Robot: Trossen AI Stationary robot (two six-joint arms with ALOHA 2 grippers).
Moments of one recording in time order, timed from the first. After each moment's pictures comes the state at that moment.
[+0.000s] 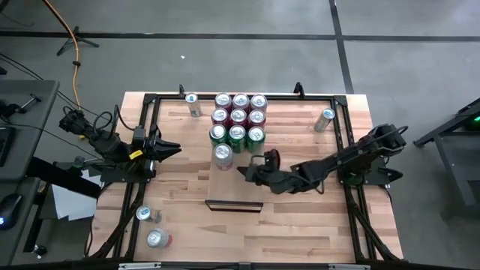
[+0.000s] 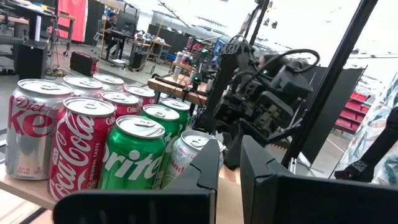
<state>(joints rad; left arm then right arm) -0.56 0.38 0.47 0.01 -0.71 -0.25 0.37 1.64 1.13 0.12 0.70 1.55</state>
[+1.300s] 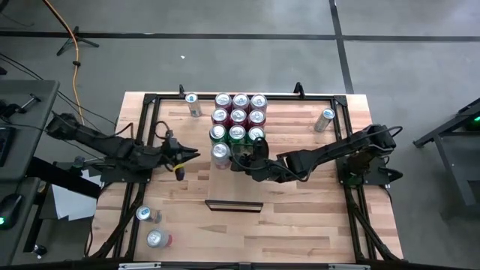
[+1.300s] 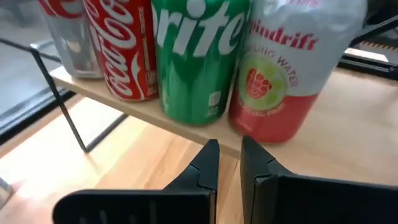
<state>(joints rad) -0.34 0.69 0.48 -0.23 -0.65 -0.37 0.26 1.73 1.37 -0.15 0.62 1.50</state>
